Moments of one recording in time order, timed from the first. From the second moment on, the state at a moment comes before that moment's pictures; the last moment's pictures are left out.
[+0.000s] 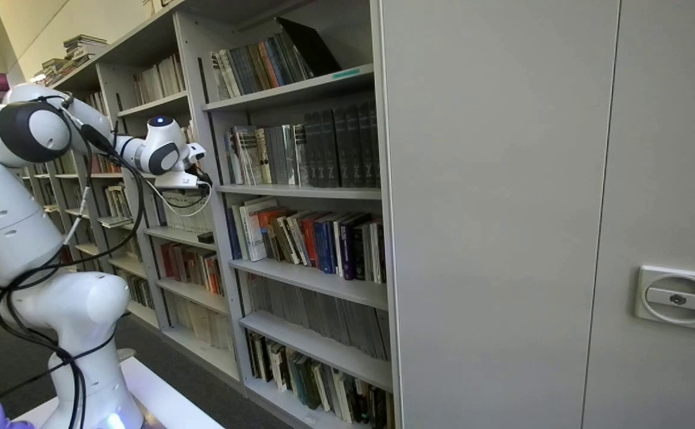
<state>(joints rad) 0.46 -0.31 0.11 -2.23 0.37 2.62 -0.31</state>
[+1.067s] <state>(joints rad) 0.51 0.09 0.12 -1.76 0.51 2.84 -0.46</state>
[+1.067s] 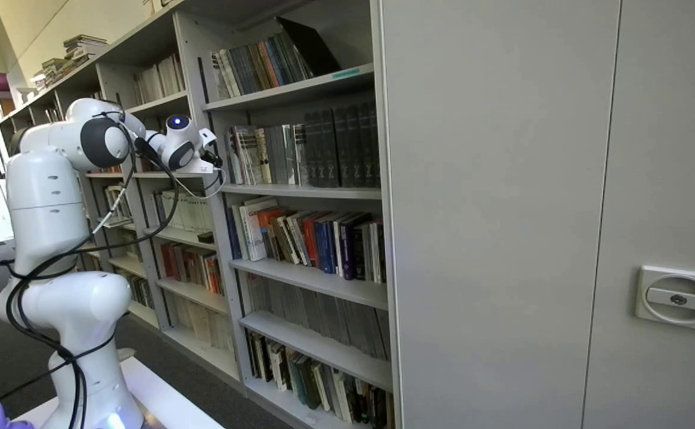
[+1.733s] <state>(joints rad) 0.51 0.15 0.09 -1.70 0.44 2.85 -0.40</state>
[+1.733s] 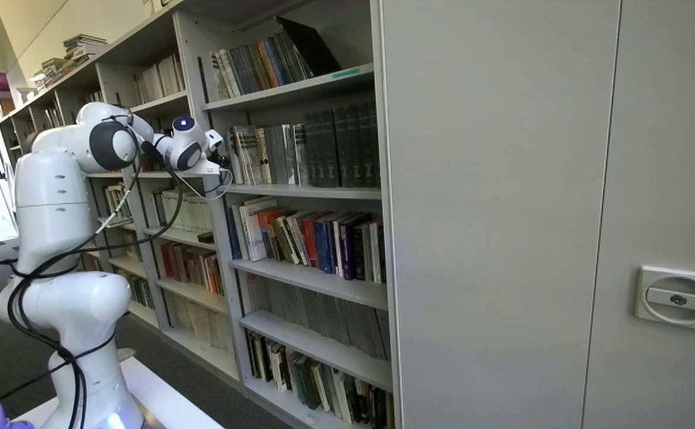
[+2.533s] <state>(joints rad) 0.55 0.32 -0.06 -1.46 -0.05 2.87 0.14</state>
